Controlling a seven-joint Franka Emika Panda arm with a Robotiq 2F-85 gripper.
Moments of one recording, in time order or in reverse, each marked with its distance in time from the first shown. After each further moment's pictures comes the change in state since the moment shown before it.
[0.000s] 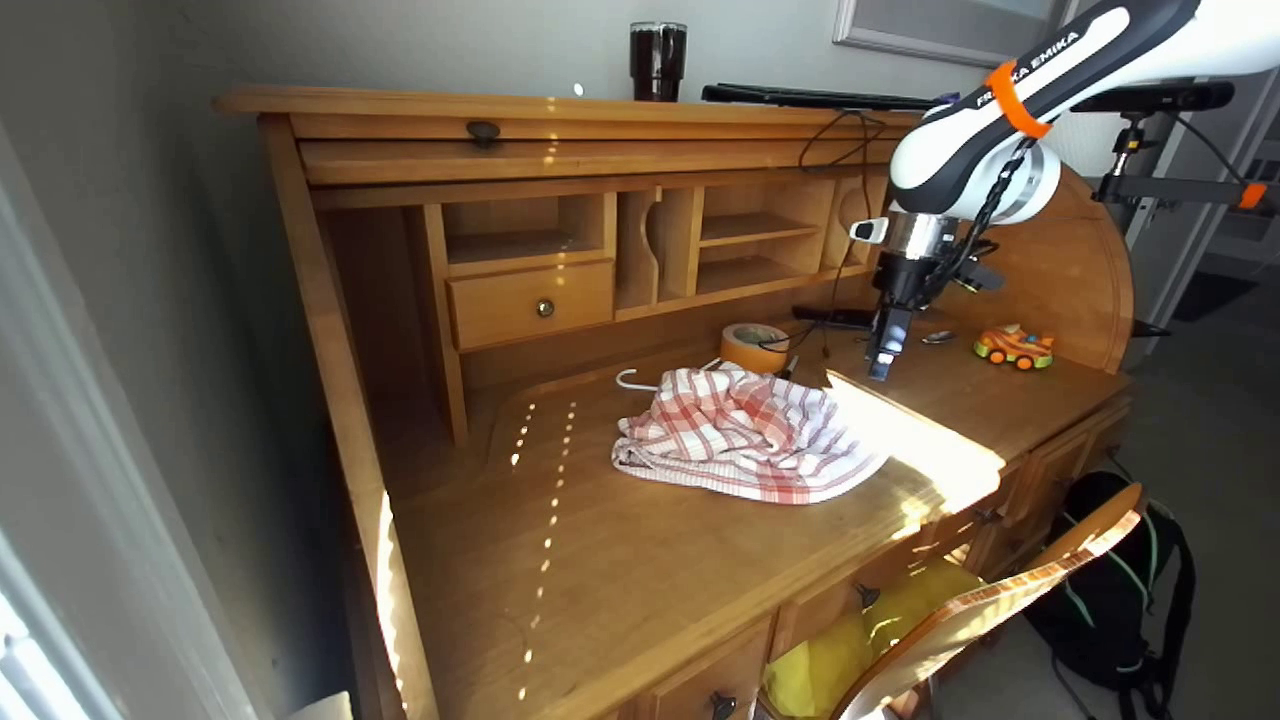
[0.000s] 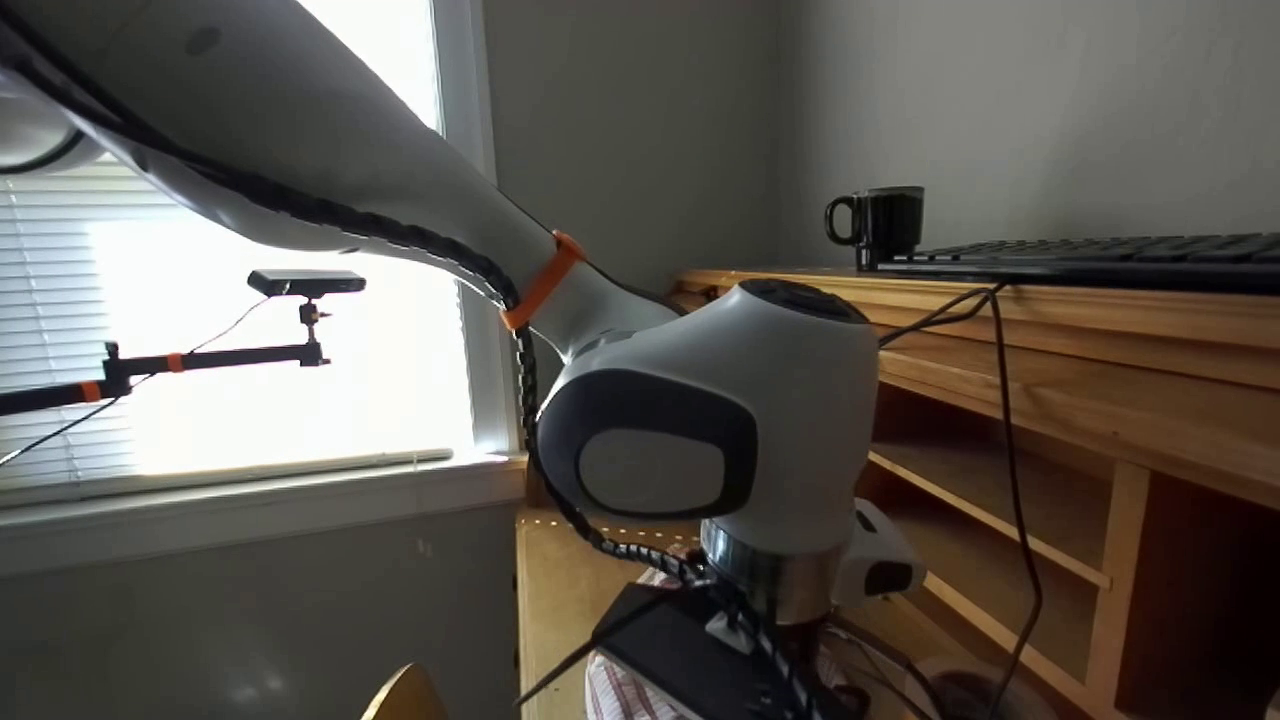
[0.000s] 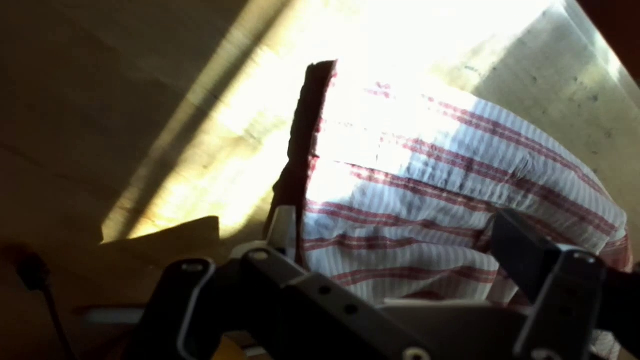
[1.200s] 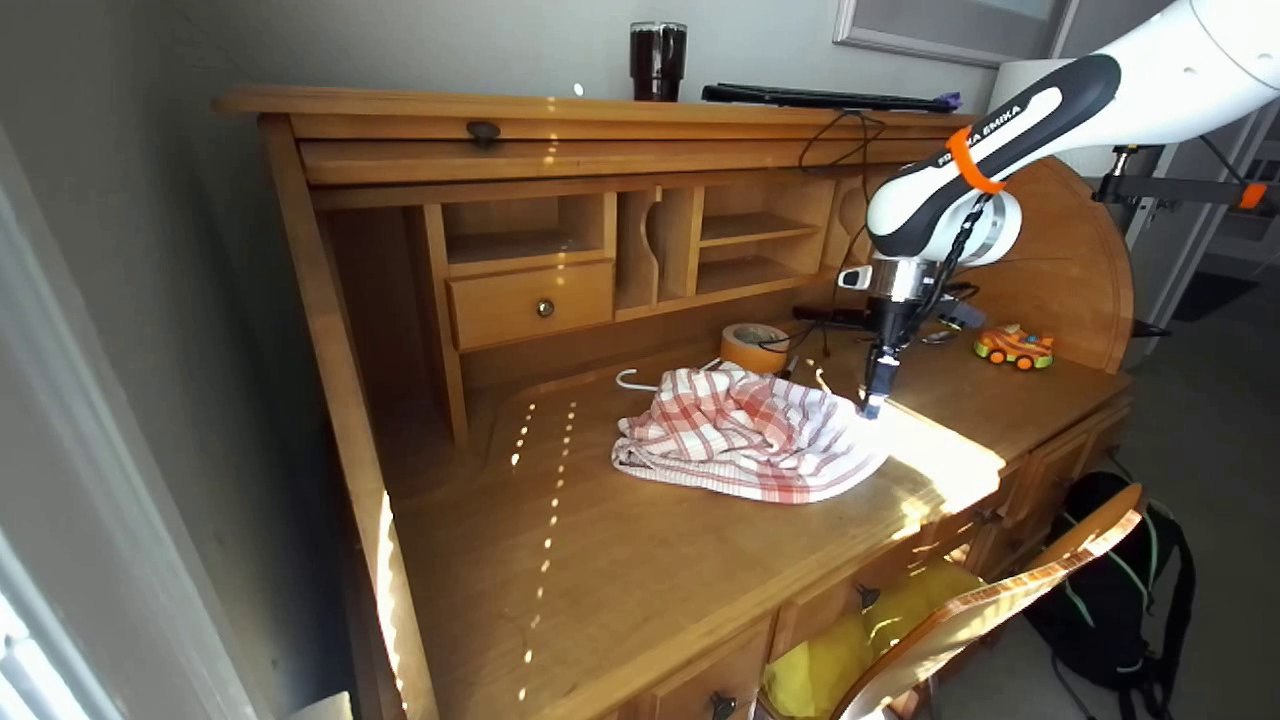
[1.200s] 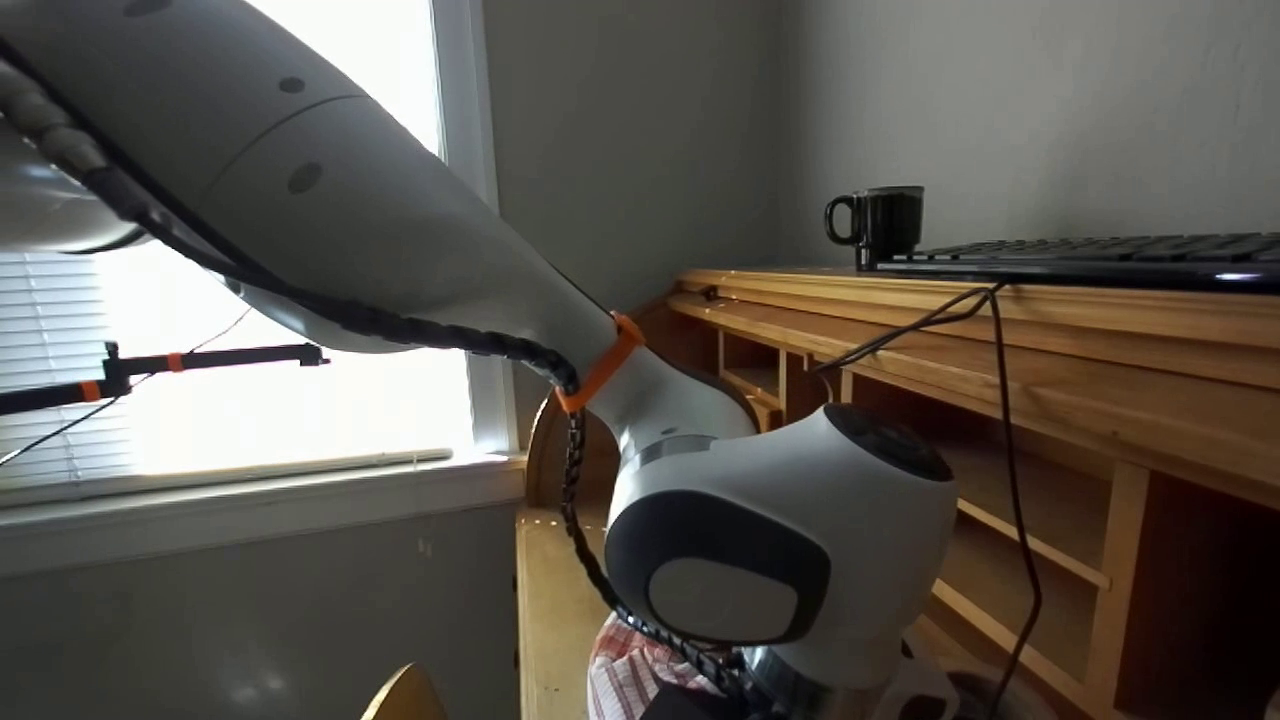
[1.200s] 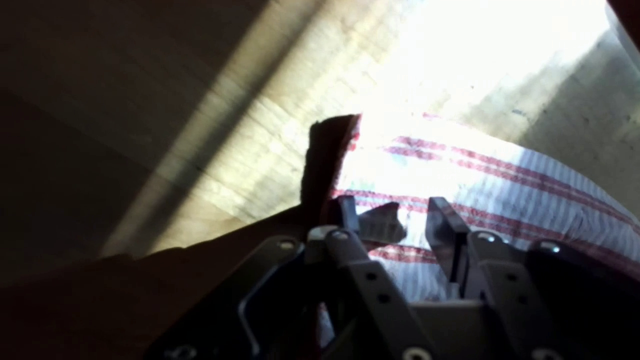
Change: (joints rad) arm -0.080 0.184 0.054 0.151 -0.006 -0.103 -0.002
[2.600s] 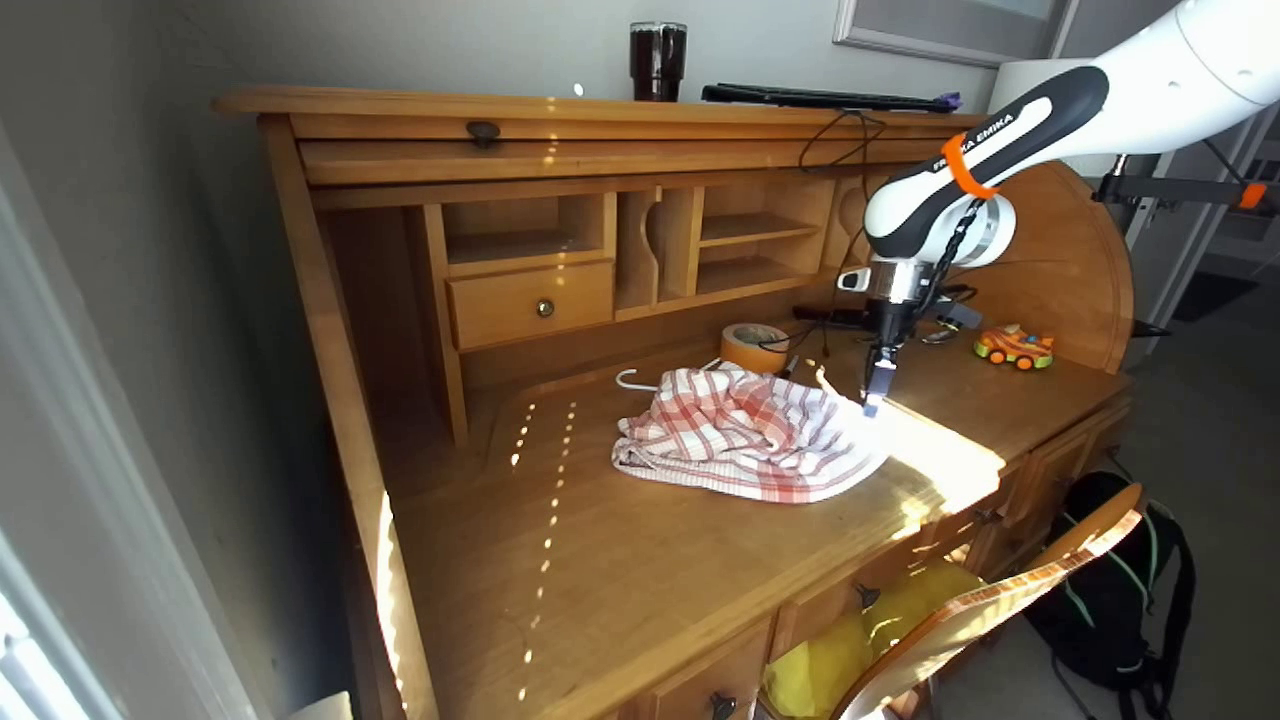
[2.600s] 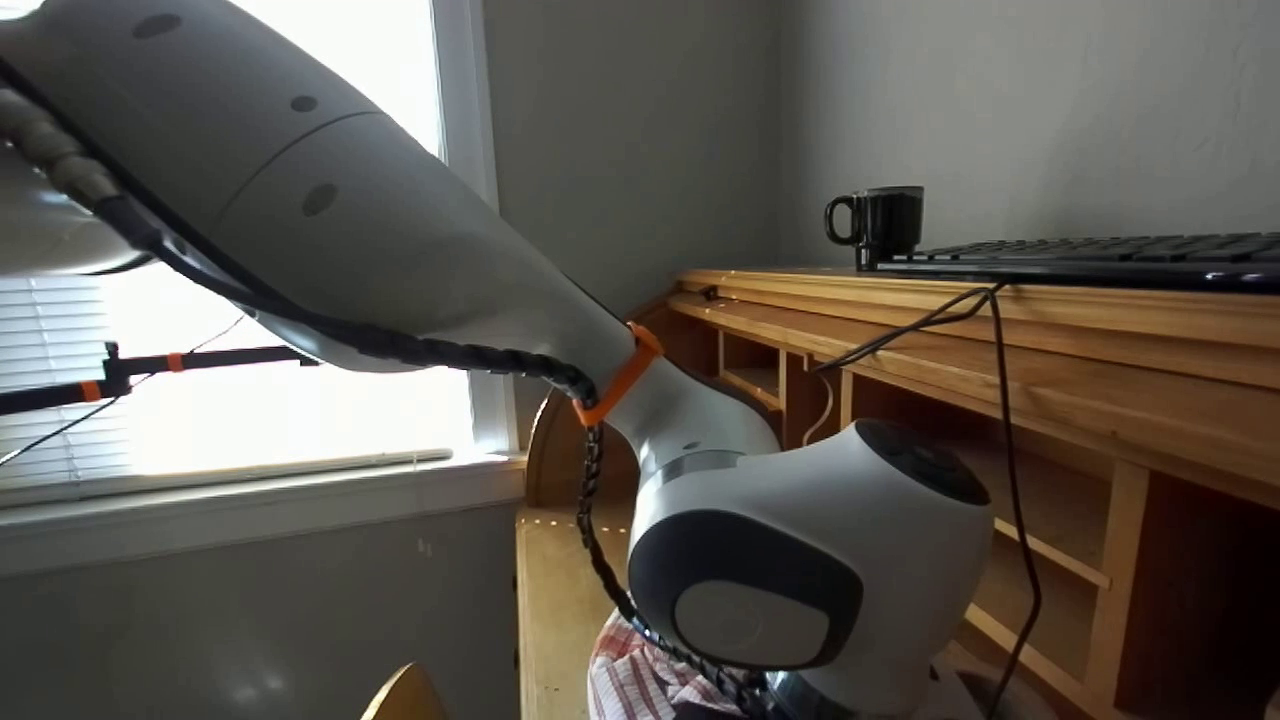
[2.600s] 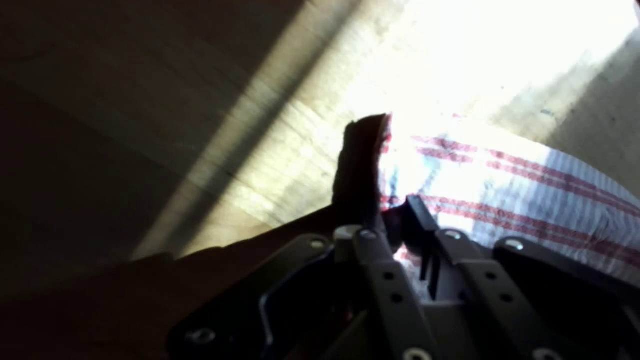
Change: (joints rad) arm -0.021 0.042 0.005 0.059 -0.003 -0.033 0.001
